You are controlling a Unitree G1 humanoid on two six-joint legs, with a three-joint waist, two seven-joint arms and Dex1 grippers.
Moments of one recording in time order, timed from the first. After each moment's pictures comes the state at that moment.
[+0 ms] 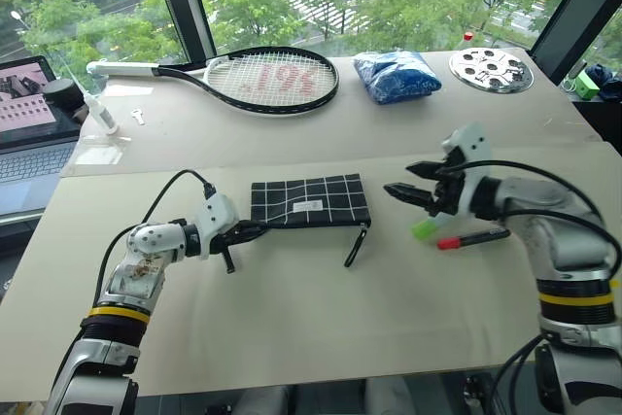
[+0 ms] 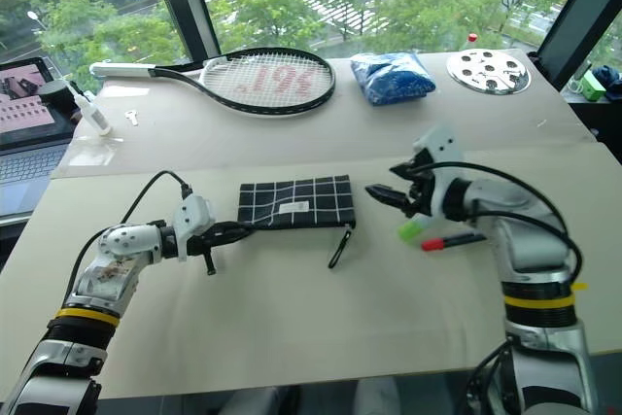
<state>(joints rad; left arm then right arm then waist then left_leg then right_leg) -0.37 0.59 -0.06 0.20 -0.16 0.08 -1.00 -0.54 -0.67 -0.14 -0.18 0.36 0.84 0.82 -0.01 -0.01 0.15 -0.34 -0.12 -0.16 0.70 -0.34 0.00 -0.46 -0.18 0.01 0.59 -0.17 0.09</state>
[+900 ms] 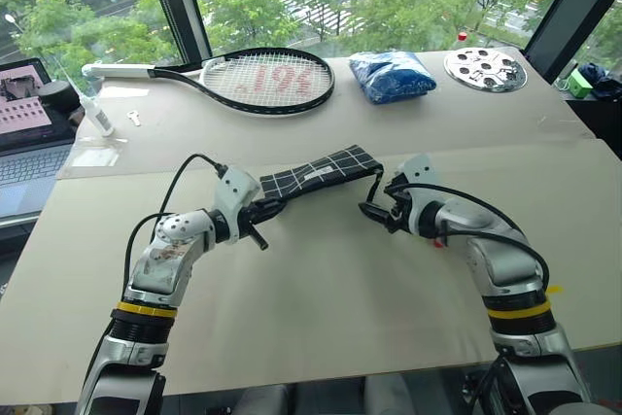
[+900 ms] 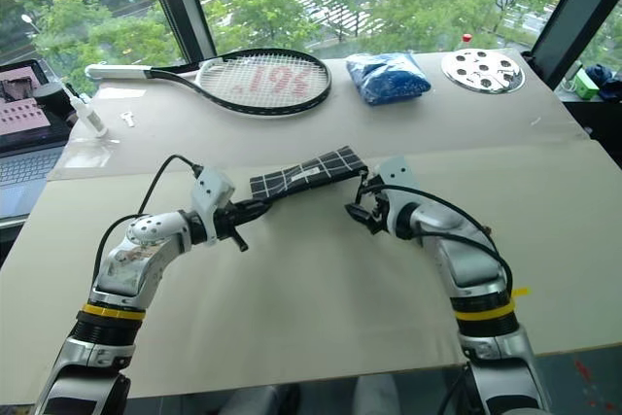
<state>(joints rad) -0.41 0.45 -0.05 -0.01 -0.24 0.46 -0.77 -0.52 -0.44 0.07 -0.09 0.22 0.83 0.47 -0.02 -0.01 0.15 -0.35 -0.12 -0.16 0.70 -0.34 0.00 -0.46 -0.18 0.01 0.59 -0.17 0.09</state>
